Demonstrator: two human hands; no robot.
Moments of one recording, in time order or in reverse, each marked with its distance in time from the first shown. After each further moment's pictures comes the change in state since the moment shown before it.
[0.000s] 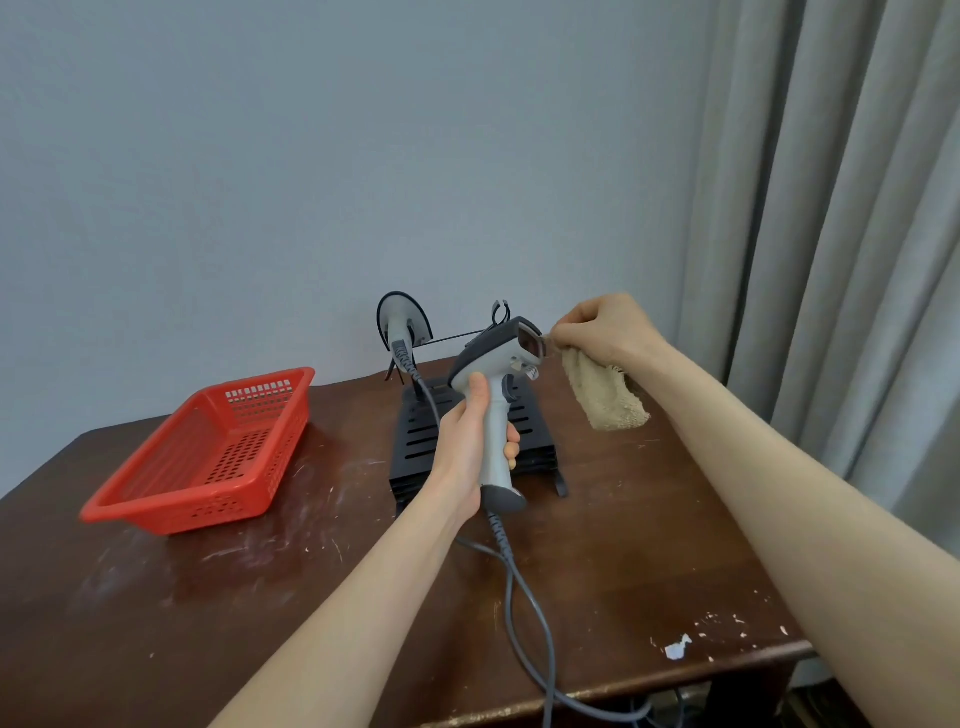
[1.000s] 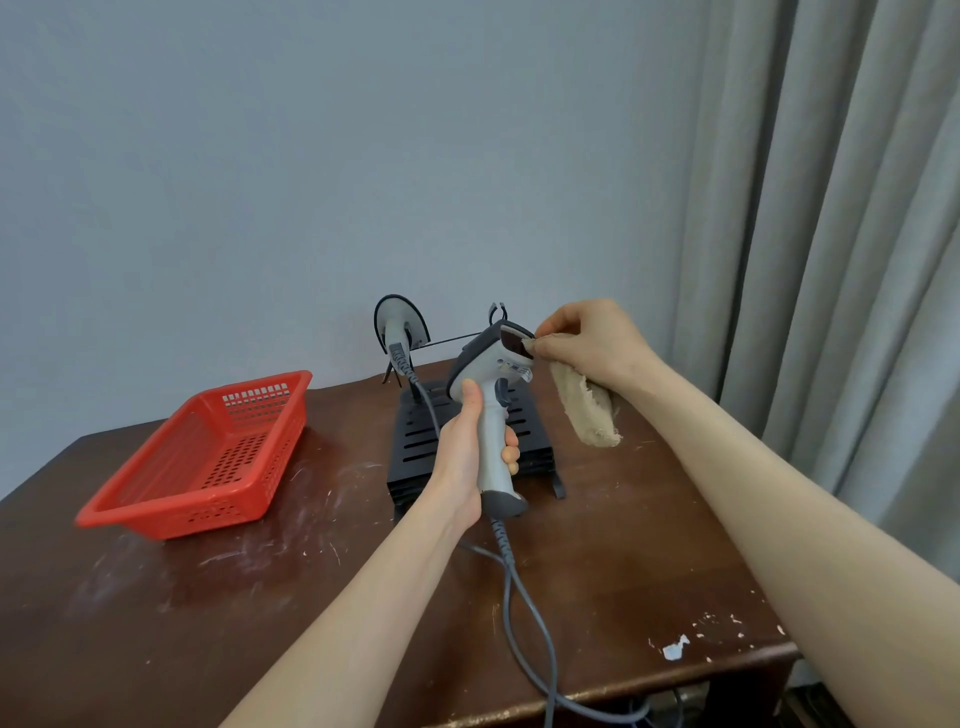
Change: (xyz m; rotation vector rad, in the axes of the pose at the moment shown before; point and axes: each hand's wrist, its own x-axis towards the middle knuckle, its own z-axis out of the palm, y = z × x) left_hand -0.002 -0.003 0.002 -0.180 -0.008 -0.128; right_hand -0.006 0.002 0.009 -0.025 0.012 -0.164
